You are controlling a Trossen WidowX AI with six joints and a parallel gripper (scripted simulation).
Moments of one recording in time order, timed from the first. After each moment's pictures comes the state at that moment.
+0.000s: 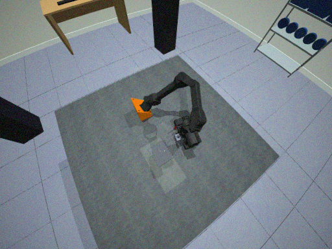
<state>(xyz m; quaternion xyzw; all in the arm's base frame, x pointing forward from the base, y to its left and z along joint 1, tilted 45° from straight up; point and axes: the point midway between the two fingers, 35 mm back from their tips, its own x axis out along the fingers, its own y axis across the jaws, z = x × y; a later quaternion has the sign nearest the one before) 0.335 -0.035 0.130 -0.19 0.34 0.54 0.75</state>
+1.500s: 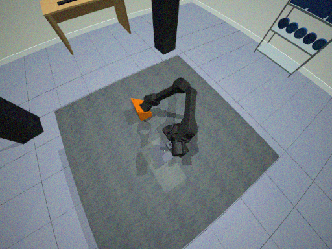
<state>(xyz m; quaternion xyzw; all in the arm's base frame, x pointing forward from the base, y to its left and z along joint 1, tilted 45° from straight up) 0.336 -0.095 0.089 -0.27 0.28 0.57 0.72</state>
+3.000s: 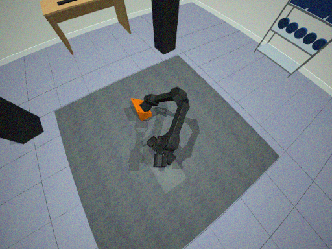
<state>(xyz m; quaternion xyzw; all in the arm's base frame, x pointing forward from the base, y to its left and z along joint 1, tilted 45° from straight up) 0.334 -0.127 -0.009 -0.36 0.21 0.60 0.68</state>
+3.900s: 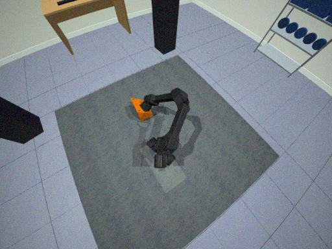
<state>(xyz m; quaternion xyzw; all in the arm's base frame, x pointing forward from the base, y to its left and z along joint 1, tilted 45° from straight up) 0.336 -0.117 -0.022 -0.36 0.21 0.60 0.68</state>
